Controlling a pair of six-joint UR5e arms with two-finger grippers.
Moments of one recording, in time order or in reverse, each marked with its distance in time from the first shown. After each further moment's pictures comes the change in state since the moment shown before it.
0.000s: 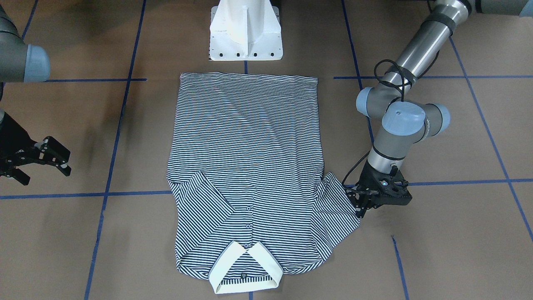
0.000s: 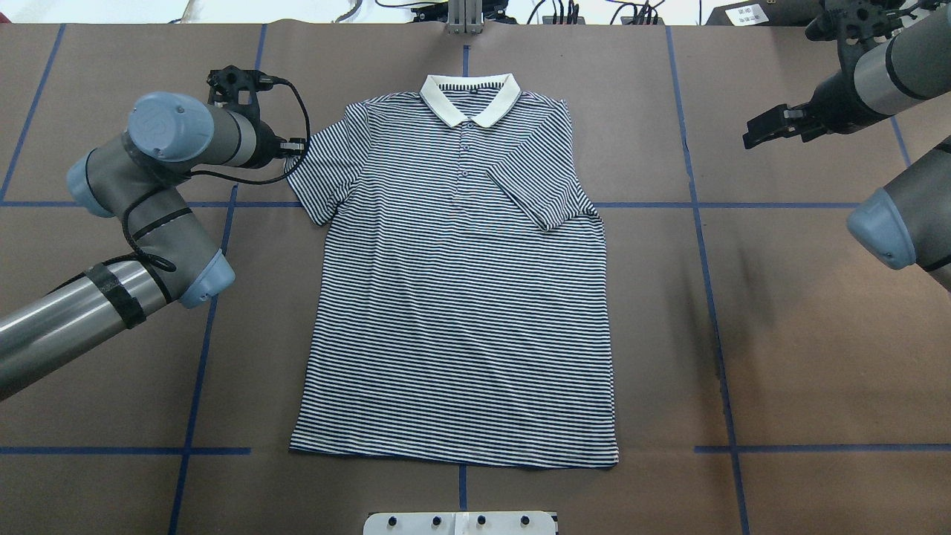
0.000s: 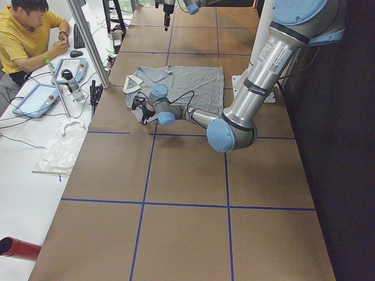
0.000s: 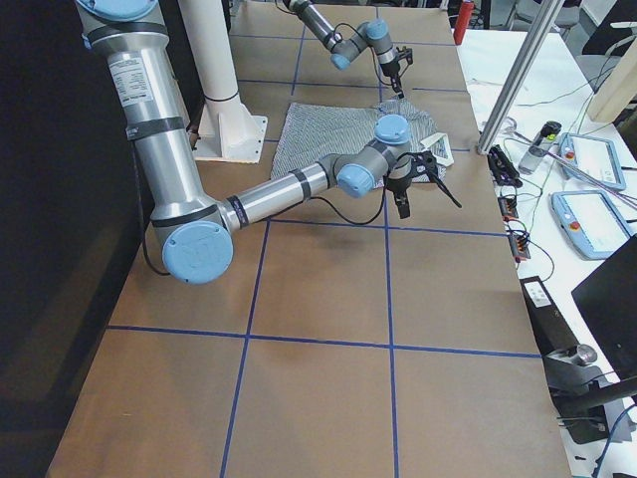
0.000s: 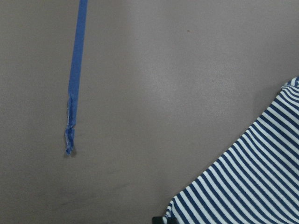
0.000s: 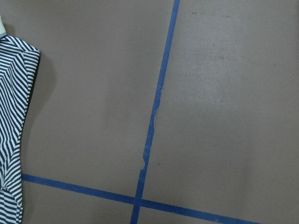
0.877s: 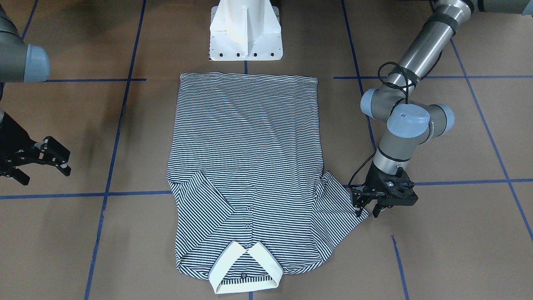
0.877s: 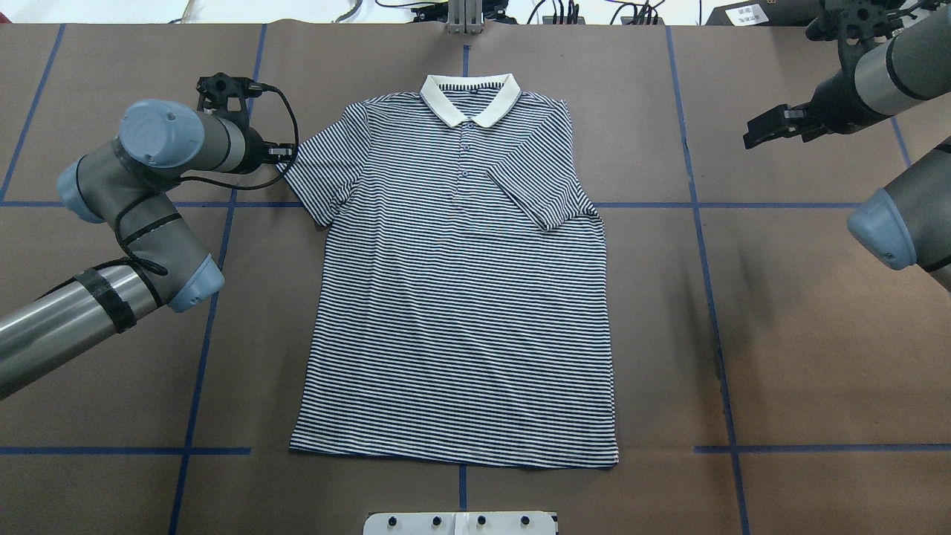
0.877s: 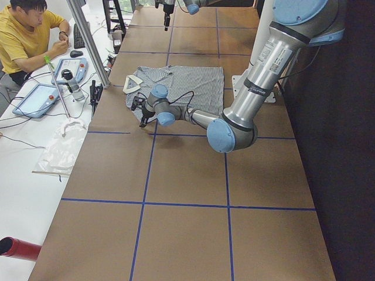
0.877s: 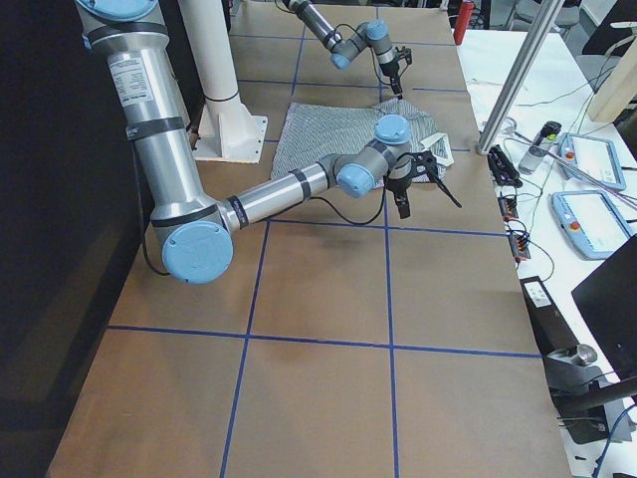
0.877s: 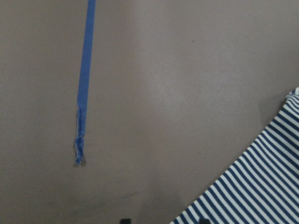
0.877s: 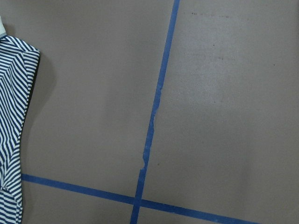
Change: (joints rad) left arm -0.002 0.032 0.036 -0.037 0.005 0.012; right arm 0.000 -0.001 0.000 0.001 0.000 -0.001
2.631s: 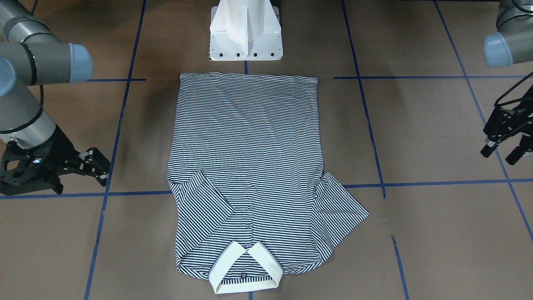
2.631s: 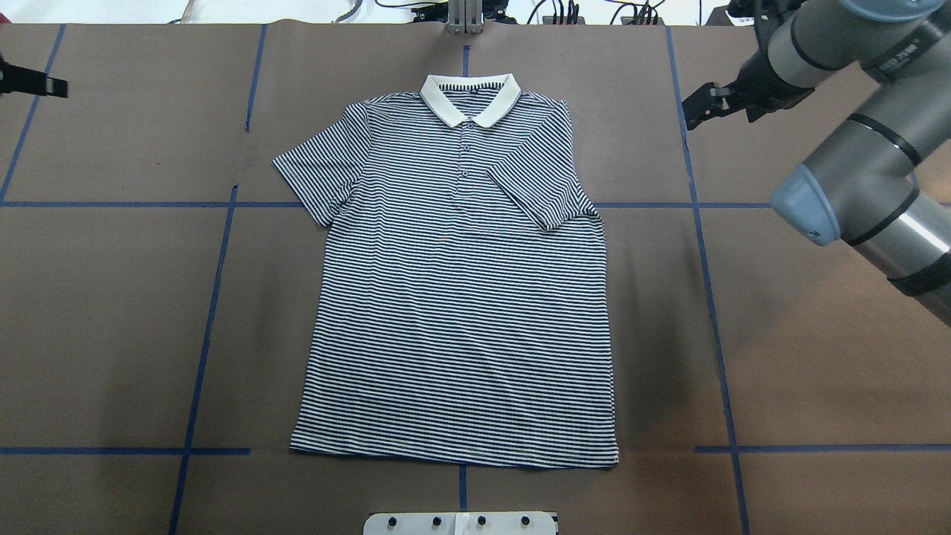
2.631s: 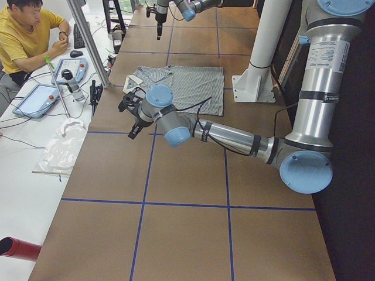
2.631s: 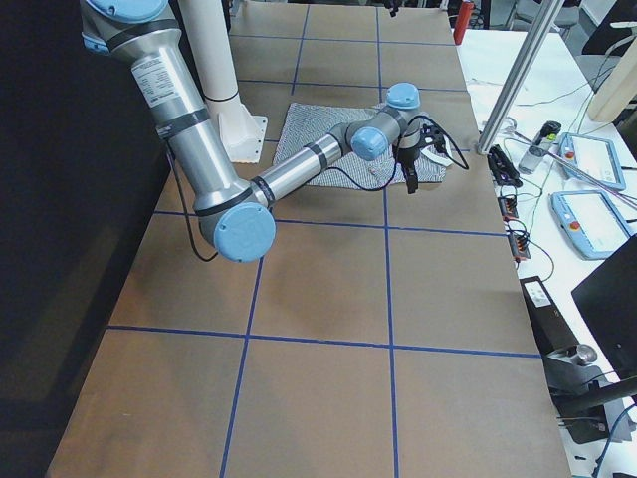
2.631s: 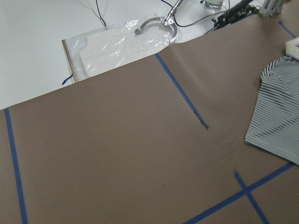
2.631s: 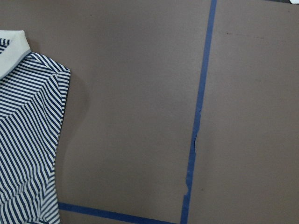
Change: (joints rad) left arm -0.396 0.364 -0.502 0.066 -0.400 0.275; right arm -0.055 0.132 -0.020 -0.136 -0.061 0.017
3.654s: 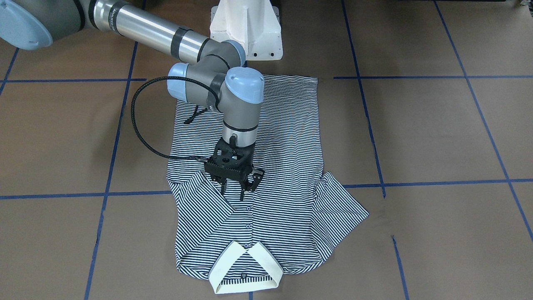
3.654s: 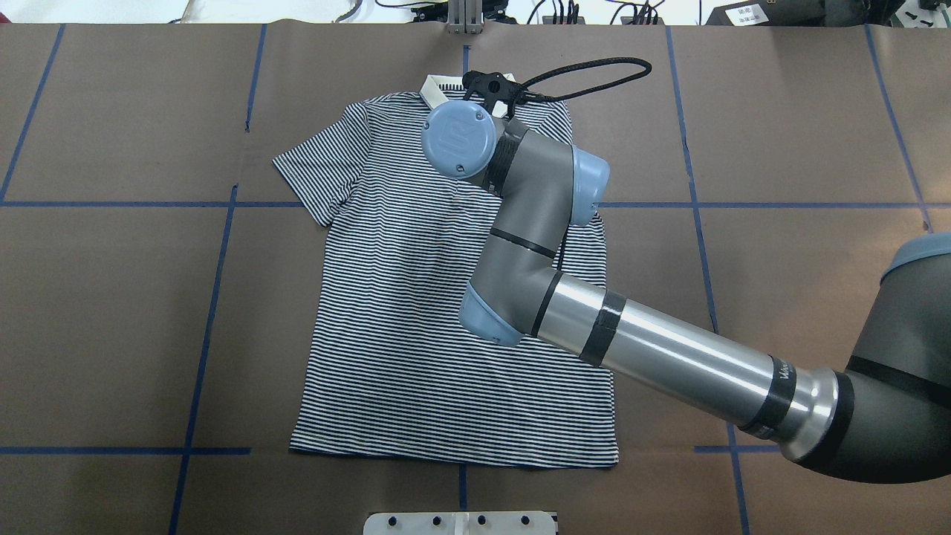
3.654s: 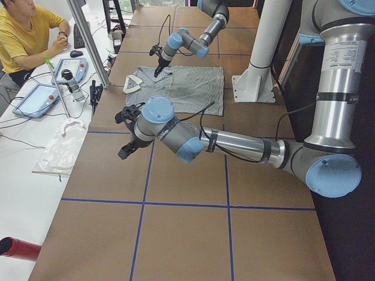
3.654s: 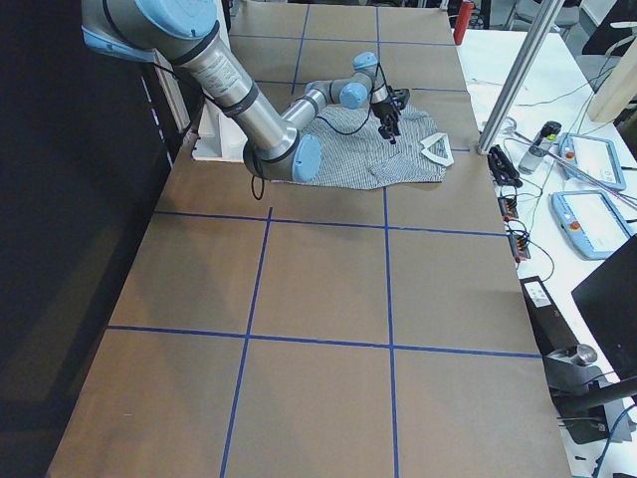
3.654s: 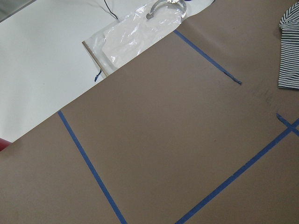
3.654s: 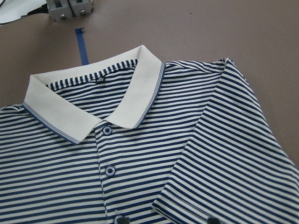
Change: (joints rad) left arm -0.356 0.136 -0.016 0.183 -0.239 0.868; right arm -0.447 0.555 -0.438 -0.086 -0.611 0.750
